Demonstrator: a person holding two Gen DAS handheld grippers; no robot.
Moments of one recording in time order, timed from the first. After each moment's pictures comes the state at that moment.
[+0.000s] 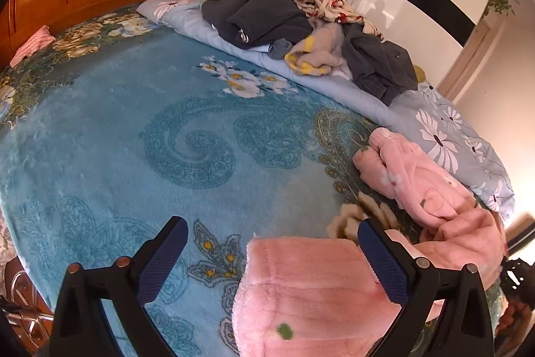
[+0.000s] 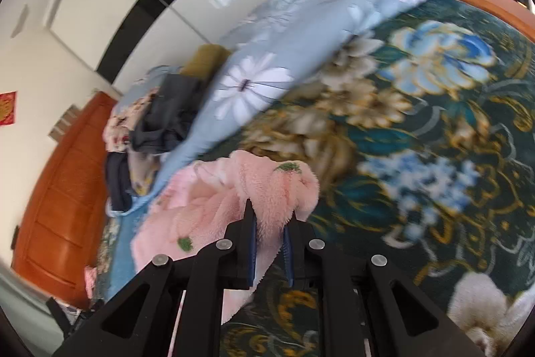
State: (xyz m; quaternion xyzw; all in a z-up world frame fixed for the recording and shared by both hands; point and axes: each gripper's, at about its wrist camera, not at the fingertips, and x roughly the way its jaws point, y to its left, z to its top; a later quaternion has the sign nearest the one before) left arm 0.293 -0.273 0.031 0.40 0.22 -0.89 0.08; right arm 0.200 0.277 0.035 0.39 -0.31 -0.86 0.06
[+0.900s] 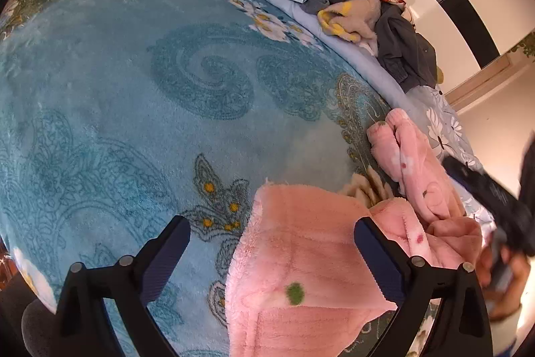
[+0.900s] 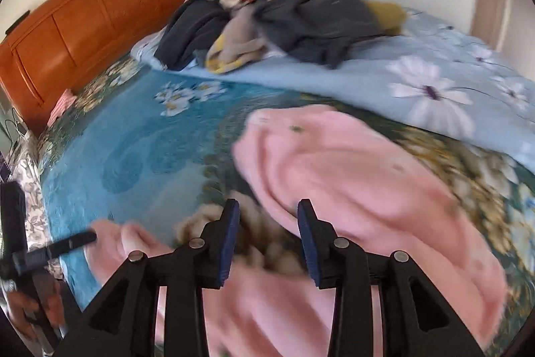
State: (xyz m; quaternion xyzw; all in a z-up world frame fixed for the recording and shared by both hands) left arm 0.301 -0.294 -0.012 0.46 0.34 -0.82 0.07; right arm 0.137 -0.029 0.059 0.45 0.07 -0.86 0.25
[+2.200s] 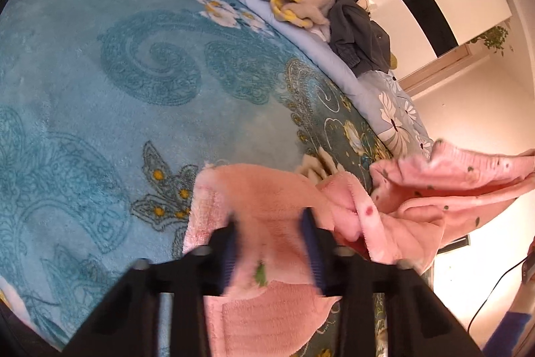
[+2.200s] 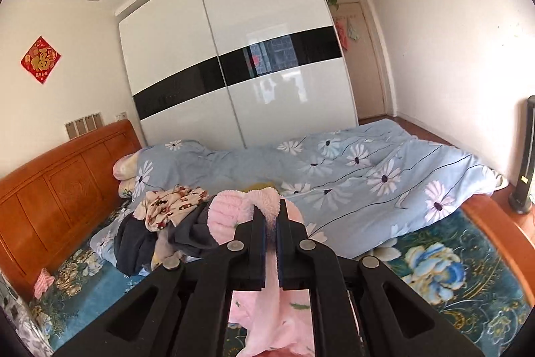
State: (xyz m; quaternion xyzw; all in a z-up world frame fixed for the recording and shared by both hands) left arm 0.302 -0.286 -0.009 0.44 0.36 -0.82 -0.03; right arm 0.201 0.193 0.316 0.17 -0.11 -0.98 0.07
